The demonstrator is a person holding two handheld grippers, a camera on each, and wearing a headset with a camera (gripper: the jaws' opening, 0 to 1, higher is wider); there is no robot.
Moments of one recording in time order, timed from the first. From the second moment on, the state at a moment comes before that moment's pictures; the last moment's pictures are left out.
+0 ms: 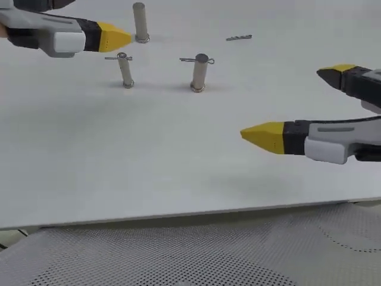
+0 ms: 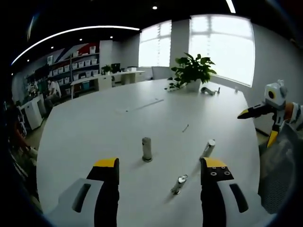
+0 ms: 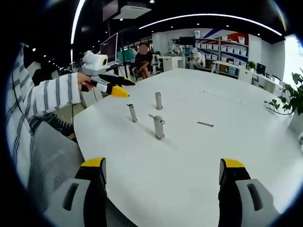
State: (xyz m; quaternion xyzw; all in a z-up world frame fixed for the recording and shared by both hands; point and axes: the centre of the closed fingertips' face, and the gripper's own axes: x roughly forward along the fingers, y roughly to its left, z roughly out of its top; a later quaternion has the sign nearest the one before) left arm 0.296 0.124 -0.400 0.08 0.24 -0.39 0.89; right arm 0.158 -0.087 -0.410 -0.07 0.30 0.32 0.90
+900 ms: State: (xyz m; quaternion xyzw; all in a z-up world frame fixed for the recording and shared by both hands) left arm 0.347 0.089 -0.445 0.16 0.27 -0.44 0.84; right arm 0.160 -0.099 -0.416 -0.07 0.32 0.30 0.90
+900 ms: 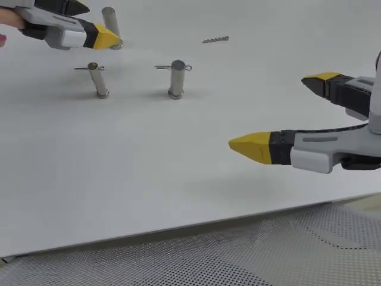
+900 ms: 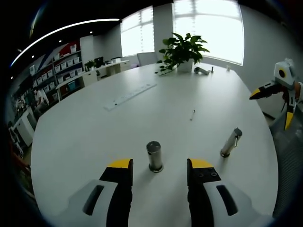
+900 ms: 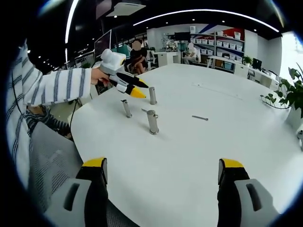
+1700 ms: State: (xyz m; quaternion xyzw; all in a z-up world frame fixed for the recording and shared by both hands) left arm 0.366 0.072 -0.469 0.17 0.27 -0.45 0.83; right arm 0.158 -0.094 -0.429 -0.05 0.34 0.30 0.89
